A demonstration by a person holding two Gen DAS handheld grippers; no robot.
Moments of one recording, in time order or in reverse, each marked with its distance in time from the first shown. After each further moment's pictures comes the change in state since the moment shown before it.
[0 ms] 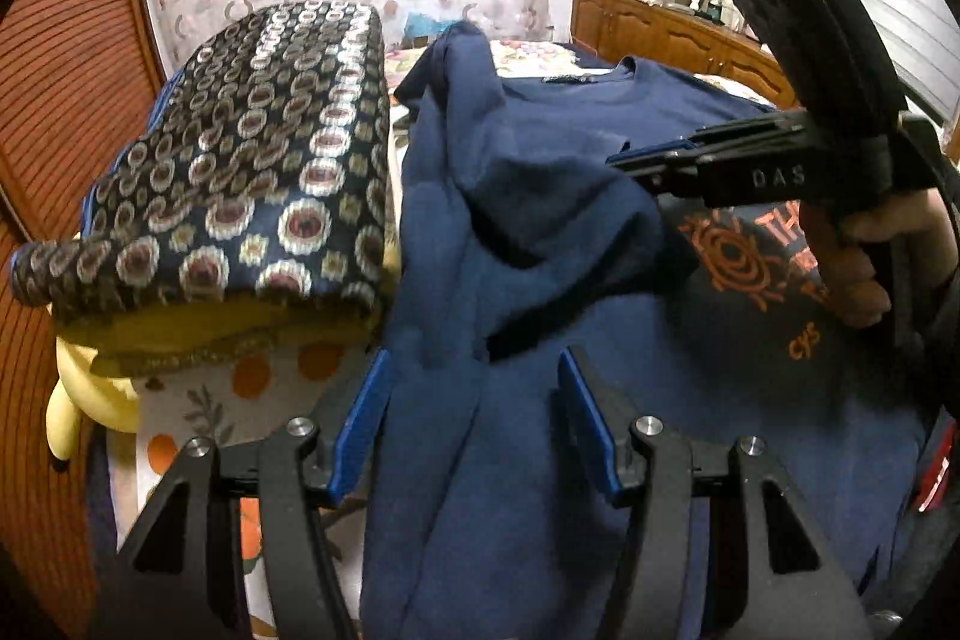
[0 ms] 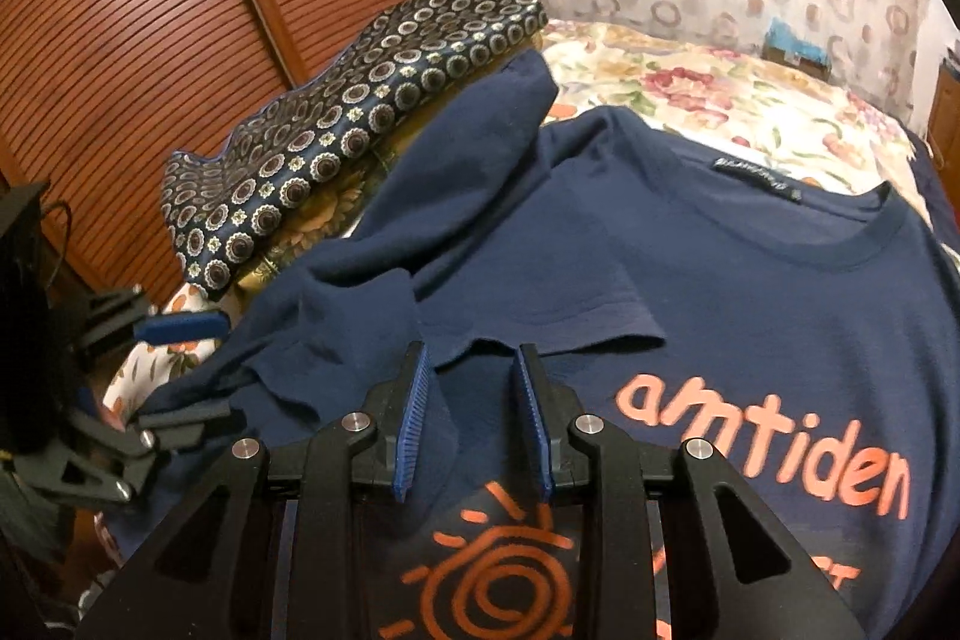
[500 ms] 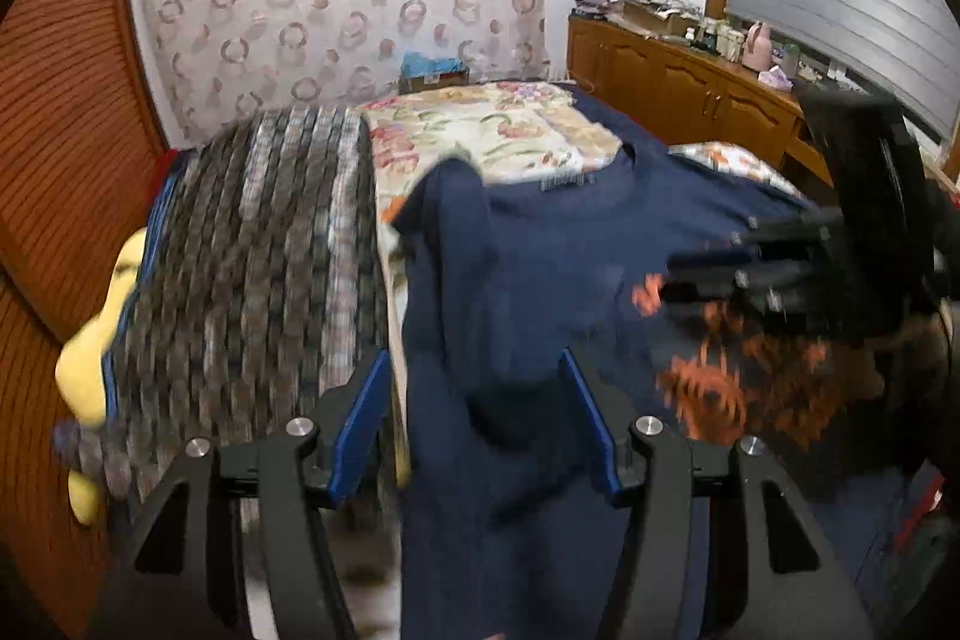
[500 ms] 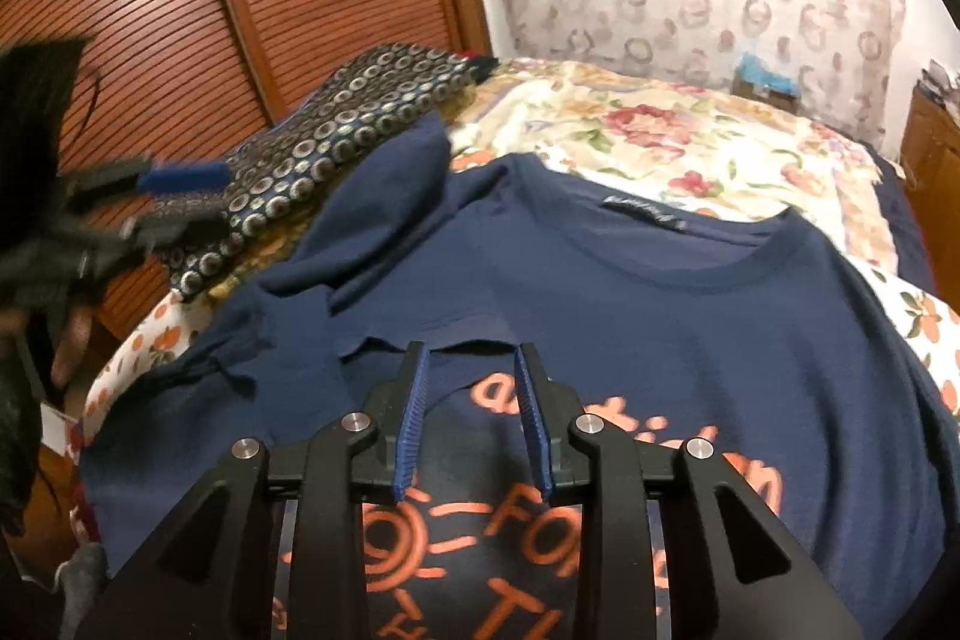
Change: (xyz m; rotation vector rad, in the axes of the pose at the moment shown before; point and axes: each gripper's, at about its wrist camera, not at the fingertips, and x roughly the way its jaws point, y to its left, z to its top) left arm -0.020 -0.001 0.070 0.021 -0.070 0.002; right arm -0.050 -0.040 -0.006 -0.022 -0.084 -0.048
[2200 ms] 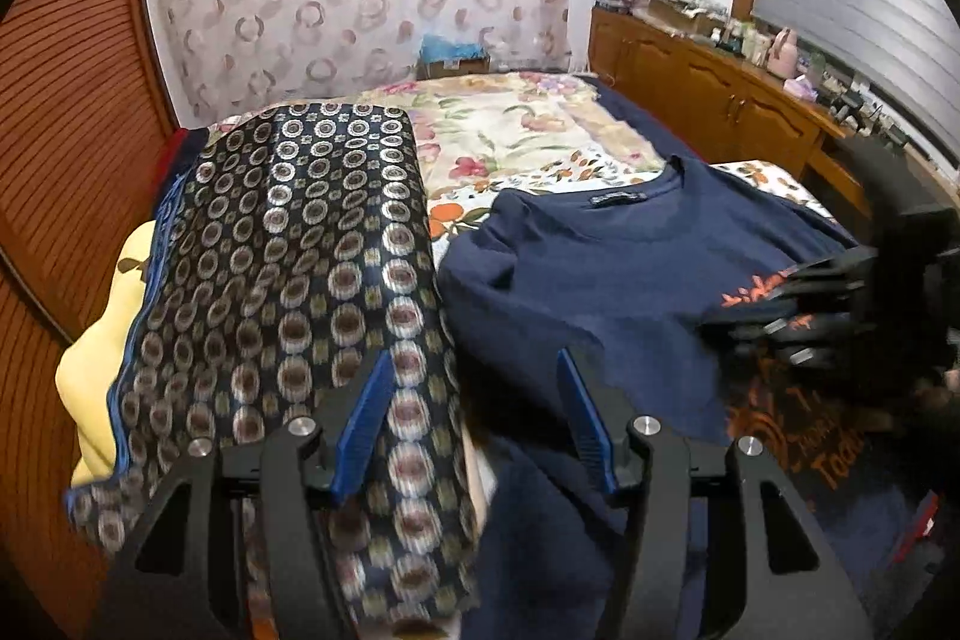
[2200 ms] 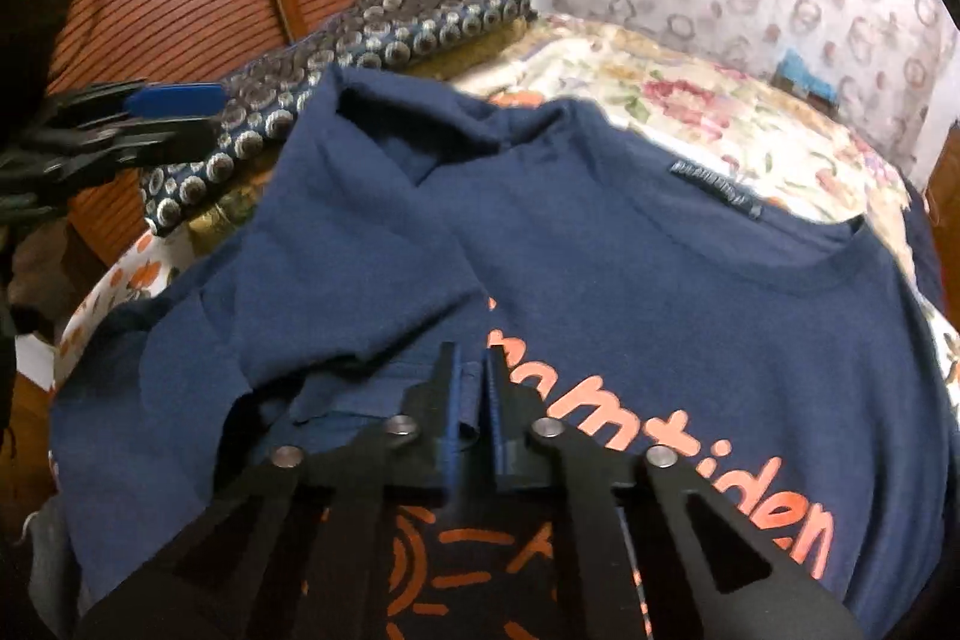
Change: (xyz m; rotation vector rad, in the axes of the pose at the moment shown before) left arm 0.034 0.031 0.040 -0.043 0.044 0.017; right arm 0.032 0.009 0.000 -0.118 0.088 -0.009
